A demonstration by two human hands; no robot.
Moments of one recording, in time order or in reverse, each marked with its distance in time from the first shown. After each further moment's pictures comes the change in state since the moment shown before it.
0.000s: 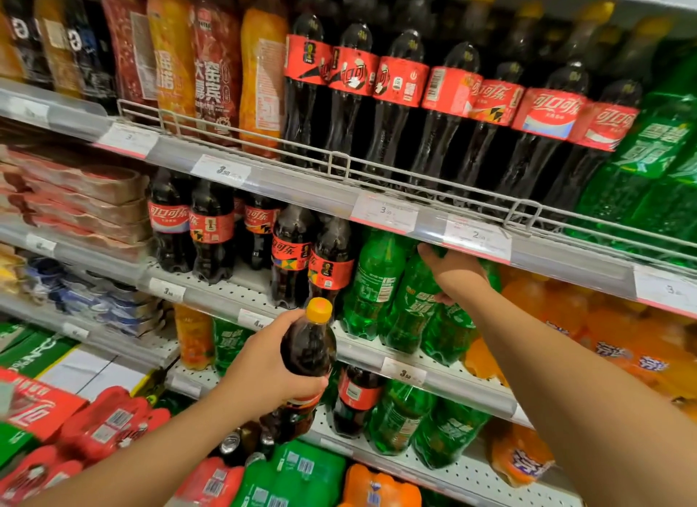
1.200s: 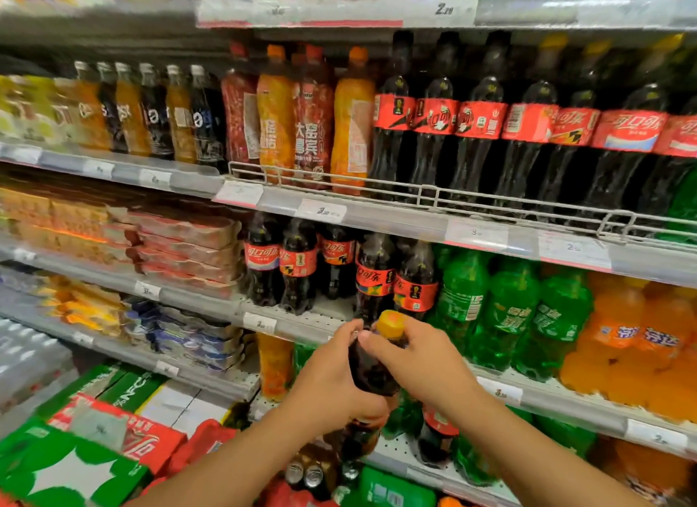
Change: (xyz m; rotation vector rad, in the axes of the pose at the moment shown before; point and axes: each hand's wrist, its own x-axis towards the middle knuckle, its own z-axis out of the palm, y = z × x) left_hand -0.019 -0.018 -0.078 -0.011 -0.093 -0.021; right_hand -0.209 -0.098 0.110 0.270 -0.120 -0.487
